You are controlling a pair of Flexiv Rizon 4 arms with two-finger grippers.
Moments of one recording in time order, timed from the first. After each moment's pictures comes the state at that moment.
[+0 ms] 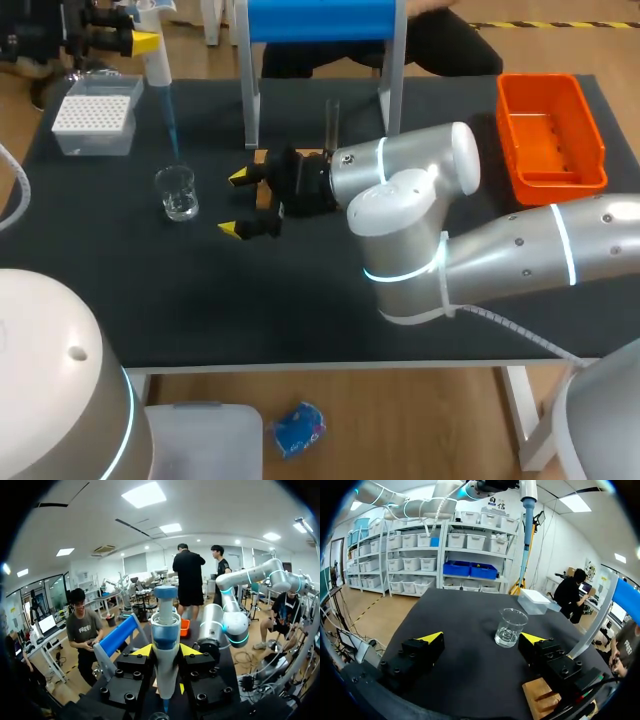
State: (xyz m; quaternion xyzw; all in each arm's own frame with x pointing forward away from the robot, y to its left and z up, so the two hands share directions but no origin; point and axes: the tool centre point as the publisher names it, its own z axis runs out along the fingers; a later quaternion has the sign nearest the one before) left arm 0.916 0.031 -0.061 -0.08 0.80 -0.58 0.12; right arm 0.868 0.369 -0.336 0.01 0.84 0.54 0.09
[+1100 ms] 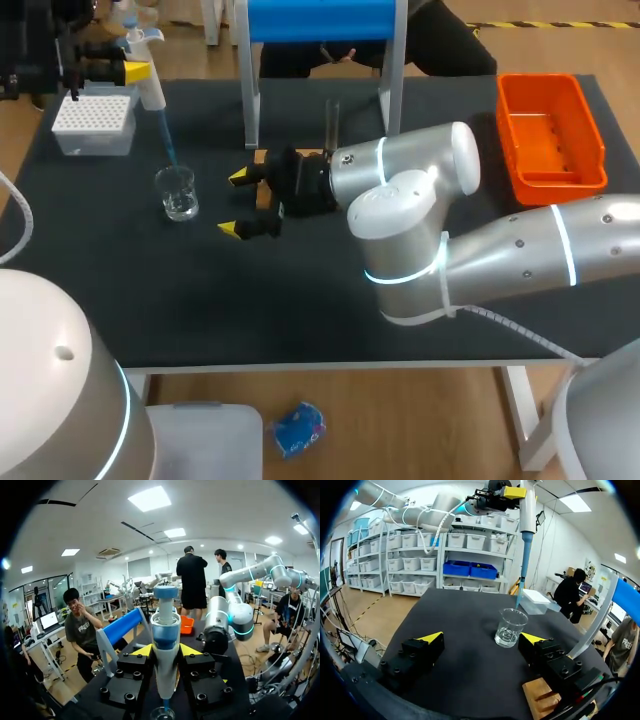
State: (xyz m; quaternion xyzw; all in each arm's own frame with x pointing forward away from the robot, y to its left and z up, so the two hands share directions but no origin) left arm 0.931 0.056 -0.117 -0.09 0.78 -0.61 0.13; right arm 0.868 0.369 -0.335 0.01 0.84 0.54 0.09
